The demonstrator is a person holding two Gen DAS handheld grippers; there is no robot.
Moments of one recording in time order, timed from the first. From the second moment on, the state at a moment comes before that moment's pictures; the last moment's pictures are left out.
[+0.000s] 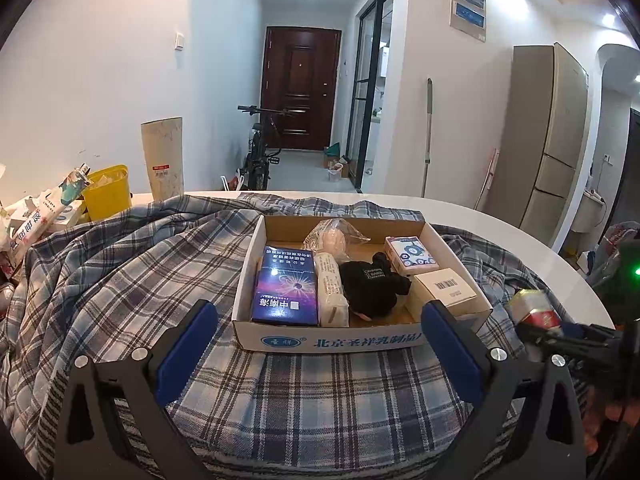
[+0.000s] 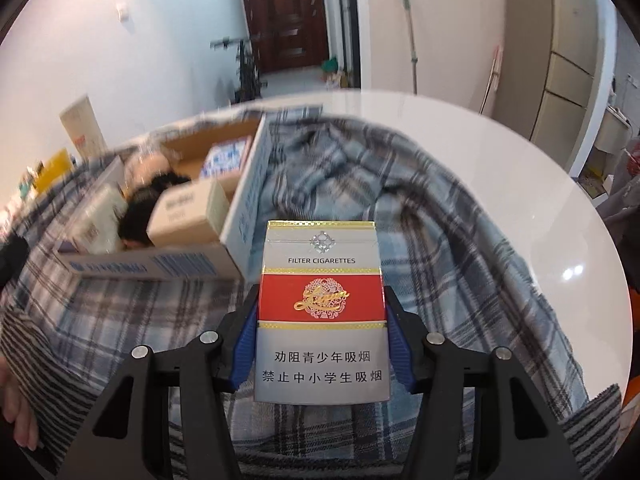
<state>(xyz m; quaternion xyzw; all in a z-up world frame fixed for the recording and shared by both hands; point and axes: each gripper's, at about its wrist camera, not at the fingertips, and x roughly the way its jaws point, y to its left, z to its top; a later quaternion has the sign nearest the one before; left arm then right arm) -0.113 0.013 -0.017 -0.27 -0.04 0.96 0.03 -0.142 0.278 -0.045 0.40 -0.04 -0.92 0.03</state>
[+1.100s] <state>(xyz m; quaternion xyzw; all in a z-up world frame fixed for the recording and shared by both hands) -0.190 -0.023 -0.021 -0.29 -0.03 0.96 0.02 -0.264 0.163 -0.008 0.39 0.02 -0.91 0.13</state>
